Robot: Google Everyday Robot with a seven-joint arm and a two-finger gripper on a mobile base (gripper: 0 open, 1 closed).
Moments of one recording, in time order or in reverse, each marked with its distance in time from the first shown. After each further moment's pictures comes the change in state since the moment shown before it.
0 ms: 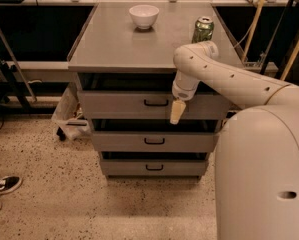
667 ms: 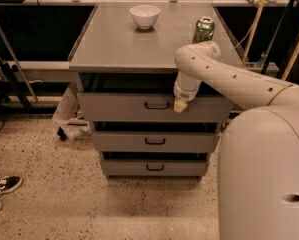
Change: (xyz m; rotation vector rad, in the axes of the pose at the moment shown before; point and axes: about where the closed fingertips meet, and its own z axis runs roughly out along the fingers) arm 0.008 0.004 -0.001 -0.003 0.010 0.018
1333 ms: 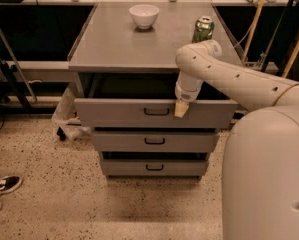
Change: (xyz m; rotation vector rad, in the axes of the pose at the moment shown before) arm 0.008 0.005 -0.012 0.006 0.018 0.017
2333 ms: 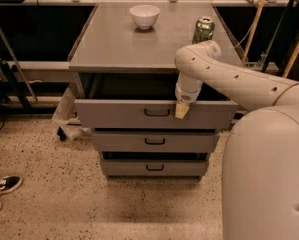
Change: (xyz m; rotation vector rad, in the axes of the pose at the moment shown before) arm 0.003 0.006 0.001 -0.007 0.025 -0.012
